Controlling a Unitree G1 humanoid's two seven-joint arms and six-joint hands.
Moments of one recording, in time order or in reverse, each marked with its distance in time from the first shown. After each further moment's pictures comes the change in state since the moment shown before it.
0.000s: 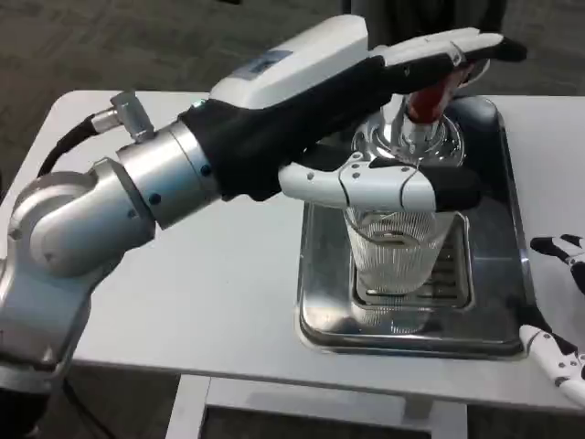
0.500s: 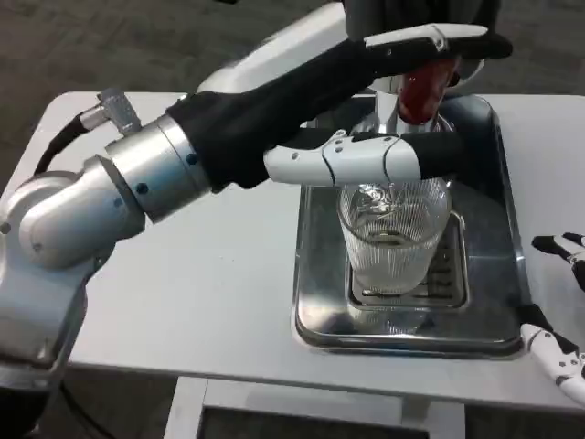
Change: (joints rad) left arm 0.003 -0.019 0.035 0.010 -0.077 0.058 -0.026; right arm -0.003 0.005 0.002 0.000 -0.018 -0.002 0.000
